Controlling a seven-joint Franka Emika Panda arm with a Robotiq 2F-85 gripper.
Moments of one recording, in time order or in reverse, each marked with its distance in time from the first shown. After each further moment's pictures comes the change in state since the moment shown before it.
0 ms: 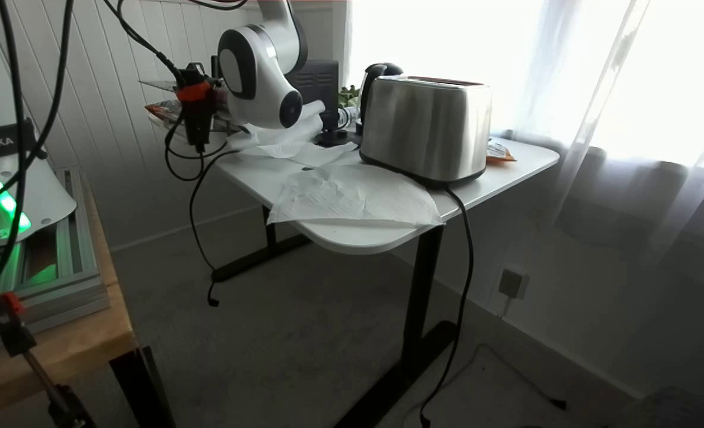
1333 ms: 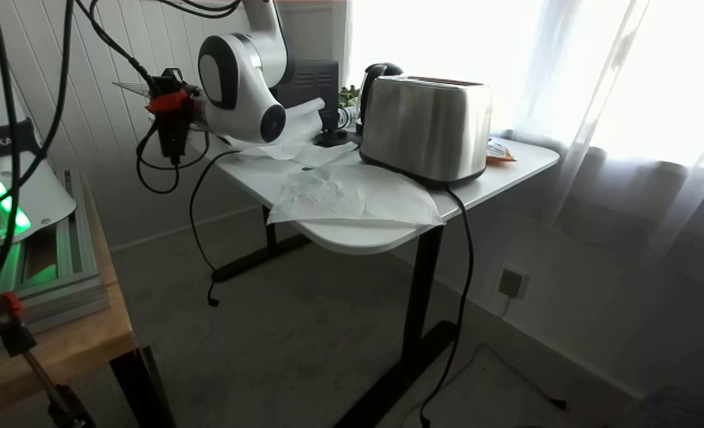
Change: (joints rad) arm -0.037 -0.005 -0.028 -0.106 -0.091 -0.015 -0.088
